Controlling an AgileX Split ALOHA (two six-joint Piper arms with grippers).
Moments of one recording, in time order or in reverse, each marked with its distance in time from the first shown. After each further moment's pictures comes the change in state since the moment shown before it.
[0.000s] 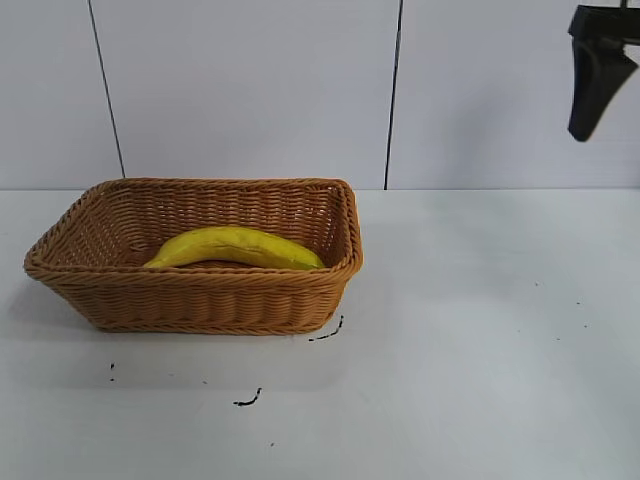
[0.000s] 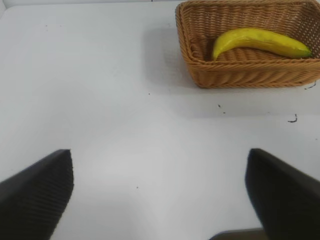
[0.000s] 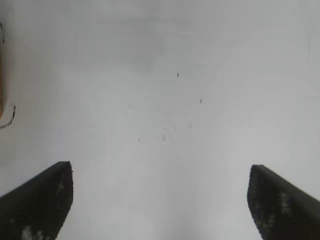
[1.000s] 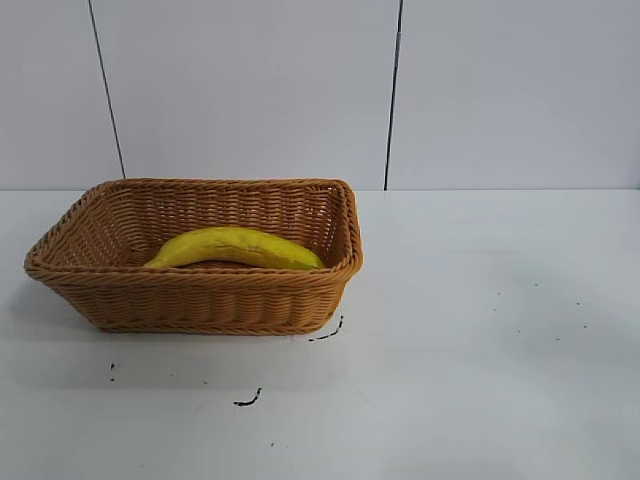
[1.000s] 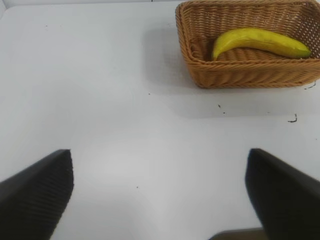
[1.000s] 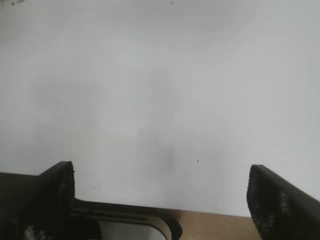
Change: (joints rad) left arm 0.000 0.000 0.000 0.000 0.000 0.000; right arm 0.000 -1.044 0.510 -0.049 -0.186 0.108
